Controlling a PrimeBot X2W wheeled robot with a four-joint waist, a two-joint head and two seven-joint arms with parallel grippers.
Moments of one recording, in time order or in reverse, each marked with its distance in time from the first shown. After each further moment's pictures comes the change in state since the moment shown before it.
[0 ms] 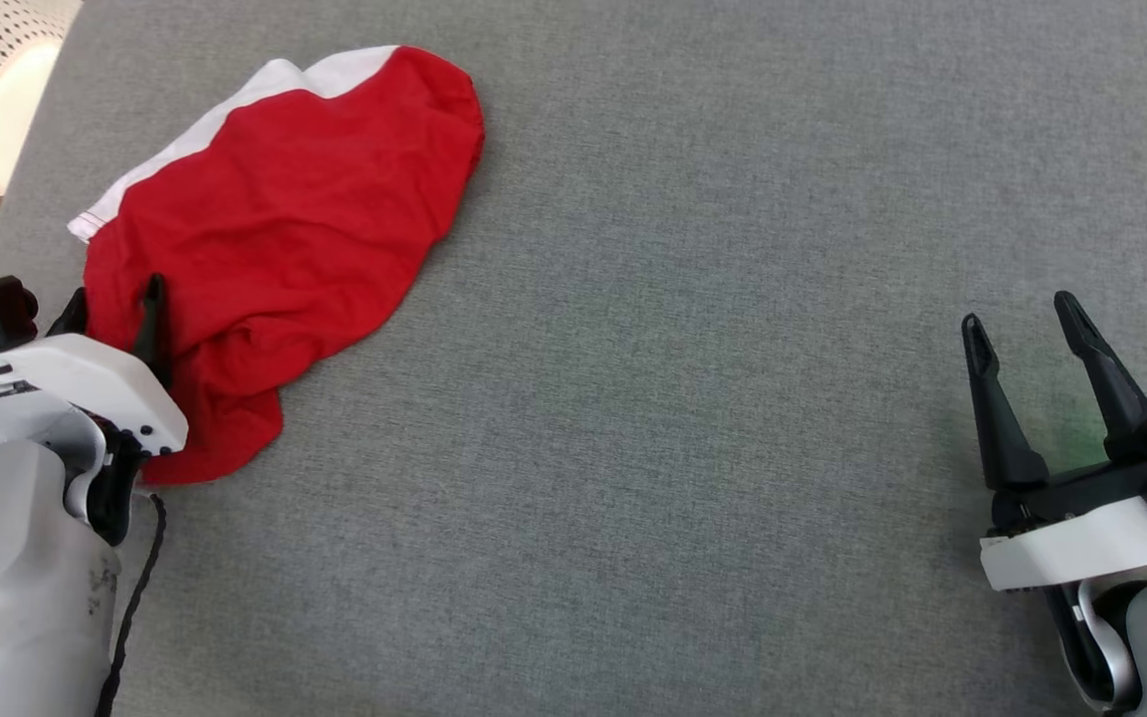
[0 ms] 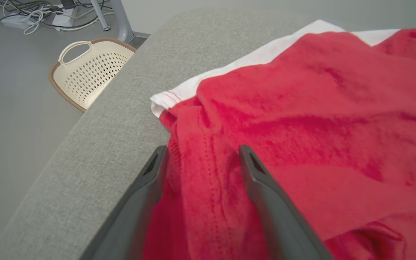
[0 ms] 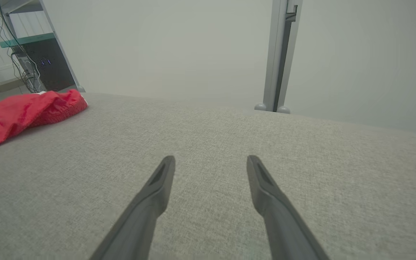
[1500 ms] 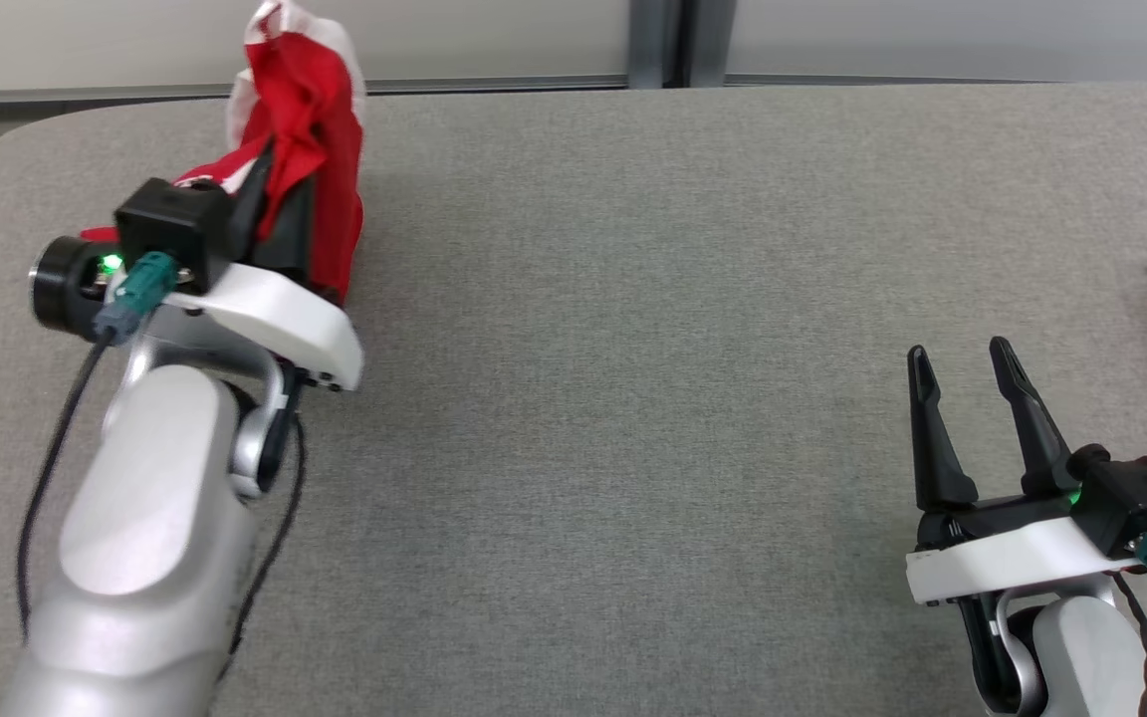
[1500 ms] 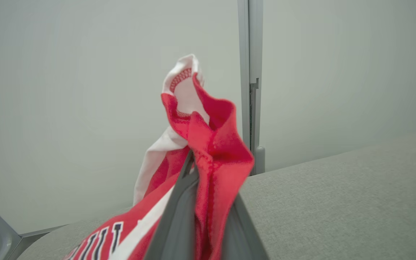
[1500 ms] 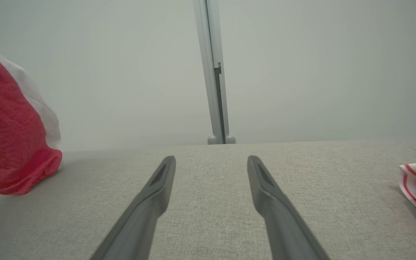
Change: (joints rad) left arm 0.059 -0.030 -0.253 -0.534 0.113 0.105 -0.040; right arm -0.024 0.137 0.005 0.187 0.057 0.000 -0.114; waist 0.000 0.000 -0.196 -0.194
